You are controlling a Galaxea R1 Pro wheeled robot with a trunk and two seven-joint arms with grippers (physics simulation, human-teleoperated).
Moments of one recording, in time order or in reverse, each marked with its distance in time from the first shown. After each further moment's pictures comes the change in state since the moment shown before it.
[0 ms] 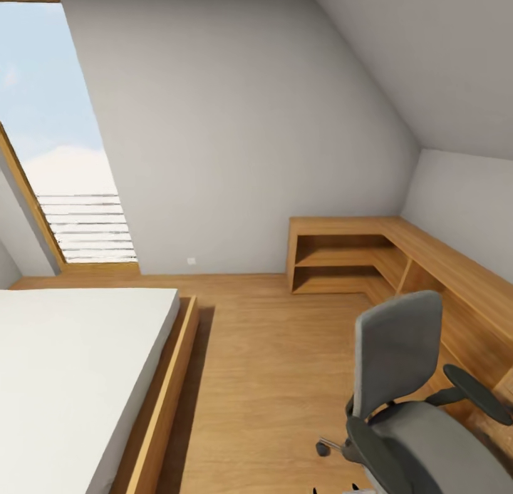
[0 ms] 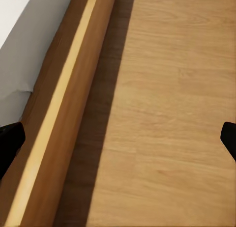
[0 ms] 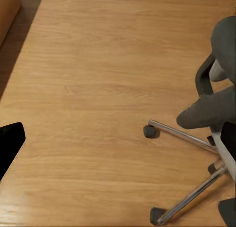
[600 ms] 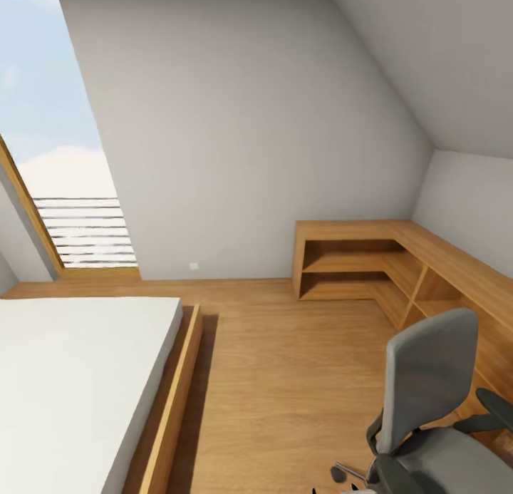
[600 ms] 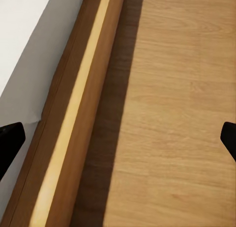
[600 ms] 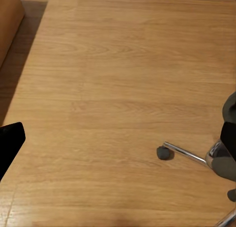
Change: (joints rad) left arm 0.000 0.016 0.002 0.030 0.000 -0.009 0.001; right arm 0.000 0.003 0.000 0.001 -0.002 0.000 -0.001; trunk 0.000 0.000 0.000
